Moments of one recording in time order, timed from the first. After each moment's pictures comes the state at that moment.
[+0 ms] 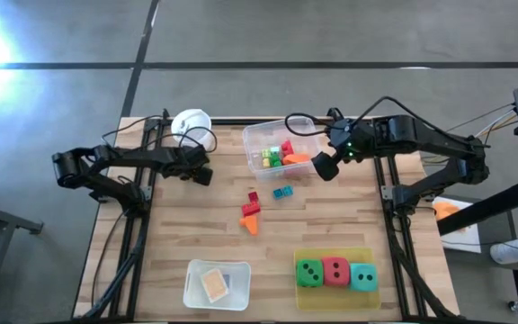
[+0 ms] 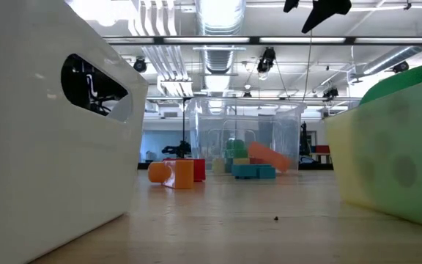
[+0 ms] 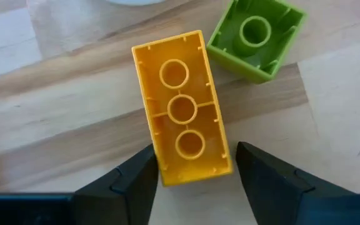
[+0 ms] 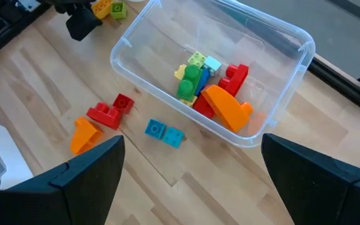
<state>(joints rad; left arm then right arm) 0.49 1.39 0.56 -0.54 -0.28 -0.75 -0.07 1.34 1.61 -1.24 0.28 0.68</state>
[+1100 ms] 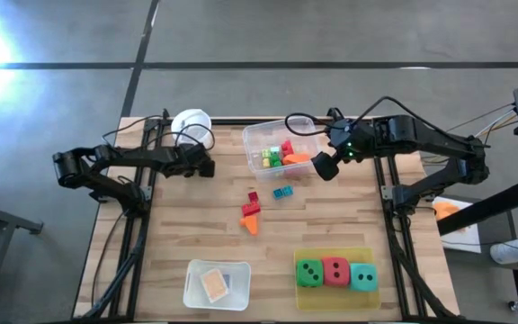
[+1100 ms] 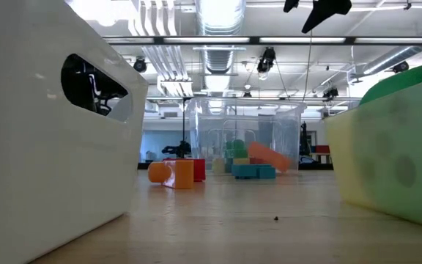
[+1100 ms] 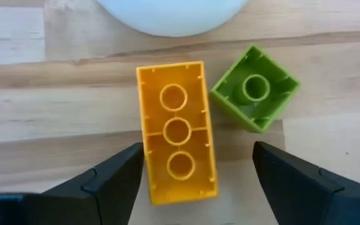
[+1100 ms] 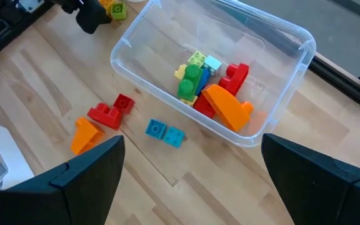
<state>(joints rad) 0.49 1.39 0.56 -0.46 -0.31 -0.96 -0.07 1.34 1.61 -1.24 0.28 0.69</state>
